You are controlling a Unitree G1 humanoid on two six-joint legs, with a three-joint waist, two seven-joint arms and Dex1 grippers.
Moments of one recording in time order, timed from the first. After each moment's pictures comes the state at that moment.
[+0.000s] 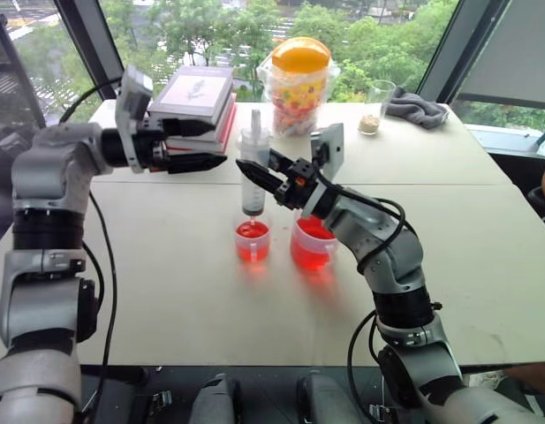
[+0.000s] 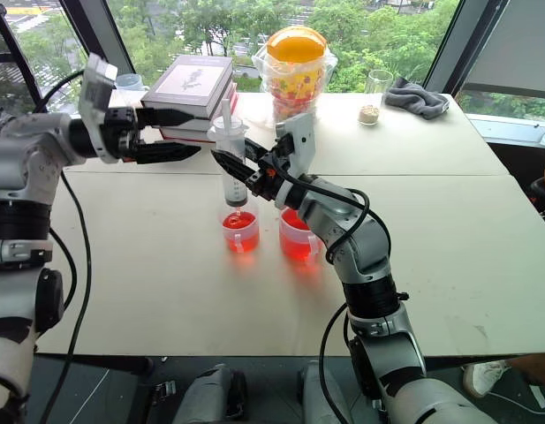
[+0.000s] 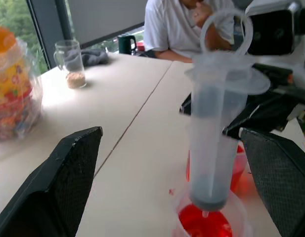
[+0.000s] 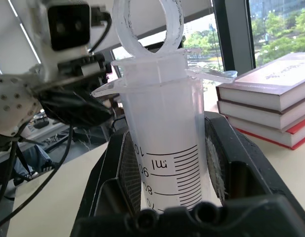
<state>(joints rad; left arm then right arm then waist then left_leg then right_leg) -0.98 0.74 0.07 0.39 -0.45 0.56 -1.37 -0.70 -0.14 0.09 -0.17 0.48 0.55 0.52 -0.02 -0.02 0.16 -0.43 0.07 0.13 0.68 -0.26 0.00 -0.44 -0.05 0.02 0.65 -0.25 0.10</state>
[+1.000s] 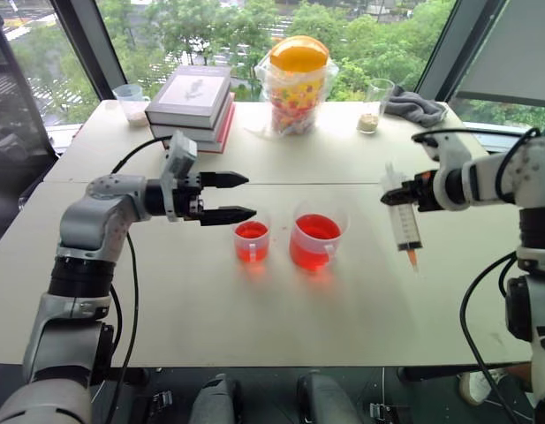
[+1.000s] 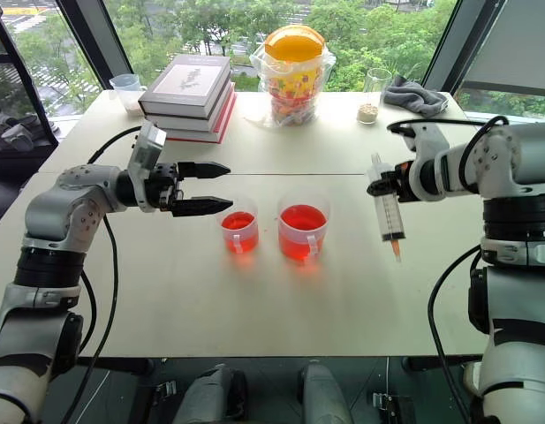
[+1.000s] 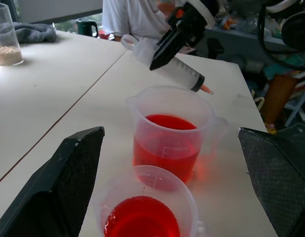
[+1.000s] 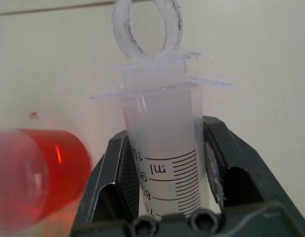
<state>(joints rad) -0.75 0.60 0.02 0.11 -0.51 0.58 -1.29 -1.01 -0.85 0.04 0.28 0.64 1.59 0.35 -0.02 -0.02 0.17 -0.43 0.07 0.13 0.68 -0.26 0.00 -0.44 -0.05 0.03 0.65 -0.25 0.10</state>
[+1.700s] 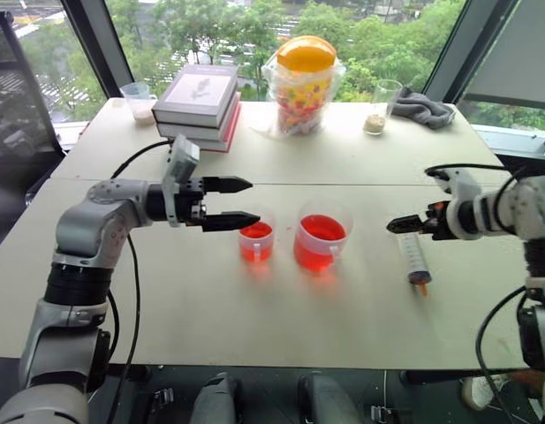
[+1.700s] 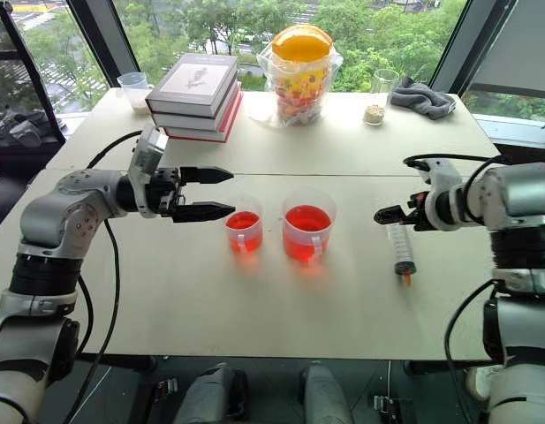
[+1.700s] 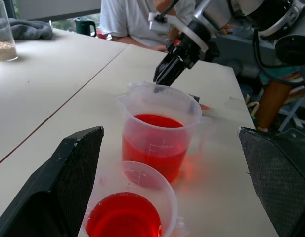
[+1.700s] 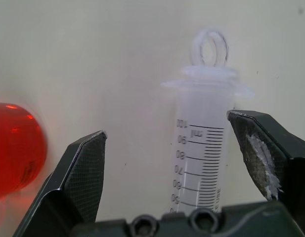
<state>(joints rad) -0.72 0.62 0.01 0.03 -0.58 0.65 -1.26 -0.78 -0.97 -0.07 0.06 0.56 1.52 0.56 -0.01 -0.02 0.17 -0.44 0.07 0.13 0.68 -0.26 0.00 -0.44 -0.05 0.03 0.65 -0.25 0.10</state>
